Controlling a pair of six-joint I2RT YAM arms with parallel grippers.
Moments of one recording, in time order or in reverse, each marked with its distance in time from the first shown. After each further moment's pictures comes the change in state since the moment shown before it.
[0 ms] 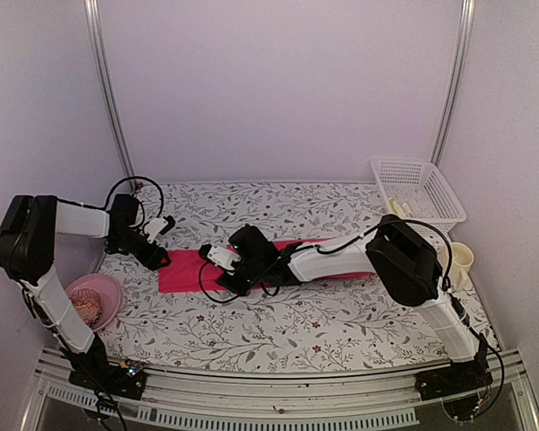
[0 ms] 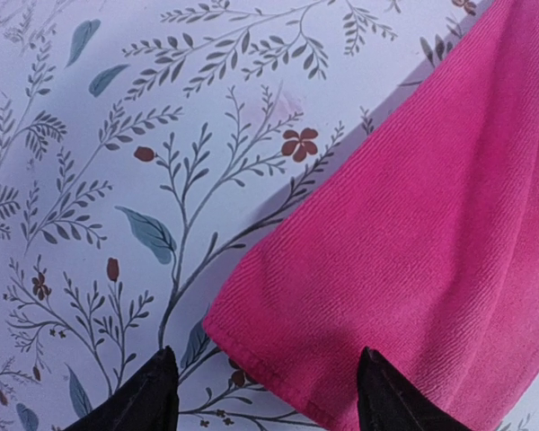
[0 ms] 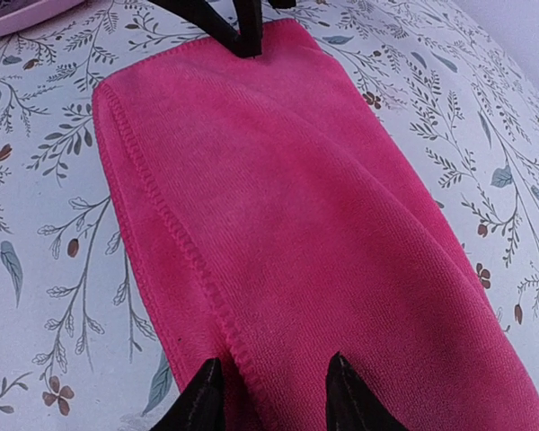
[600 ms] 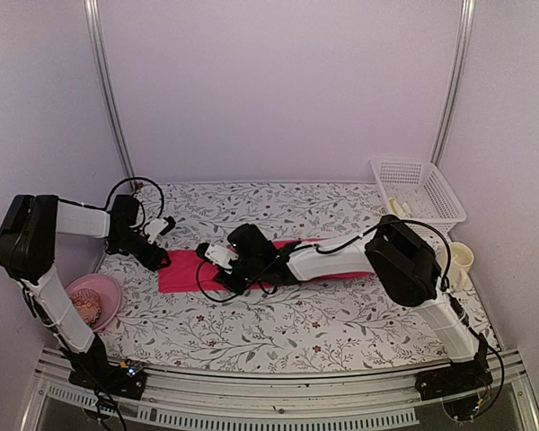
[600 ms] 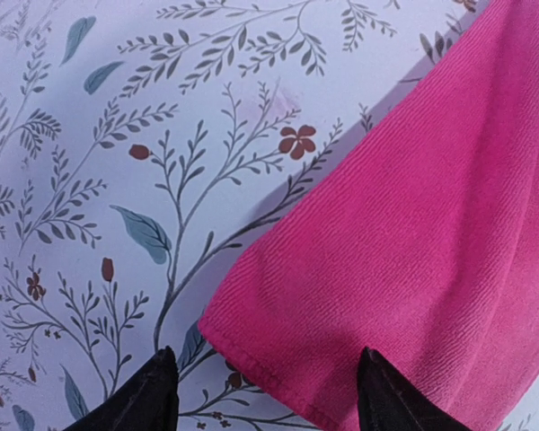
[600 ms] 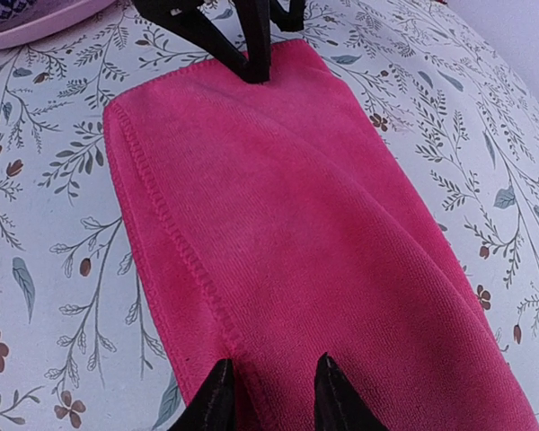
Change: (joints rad) left arm 0.000 0.009 0.000 0.000 0.003 0.000; right arm 0.000 0.010 0.028 0.006 -0.024 -0.011
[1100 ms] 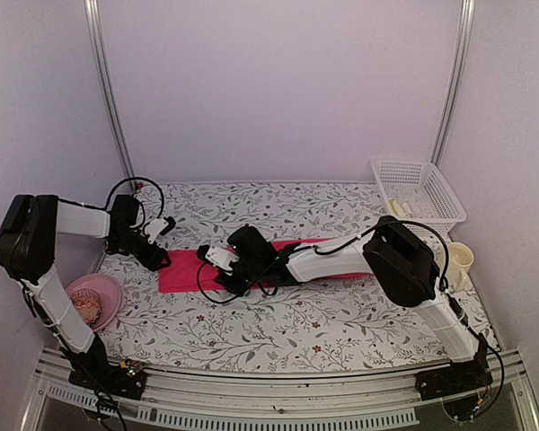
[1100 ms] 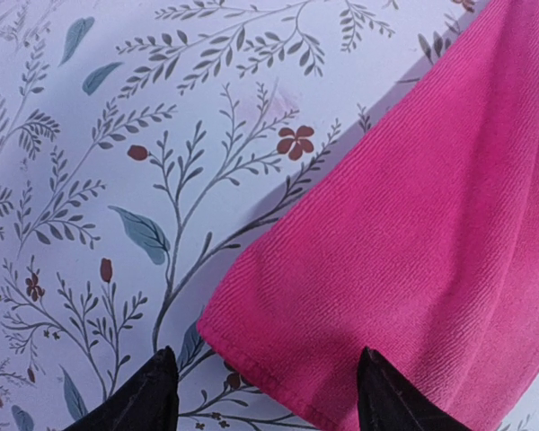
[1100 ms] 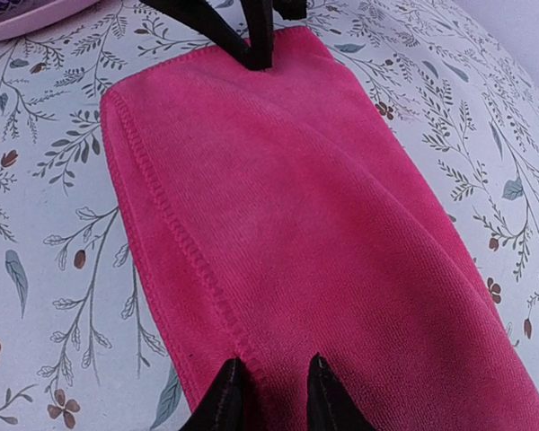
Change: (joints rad) left arm 0.000 0.000 0.000 0.000 0.003 0.000; right arm 0.000 0.013 0.000 -0.001 -0.002 -0.002
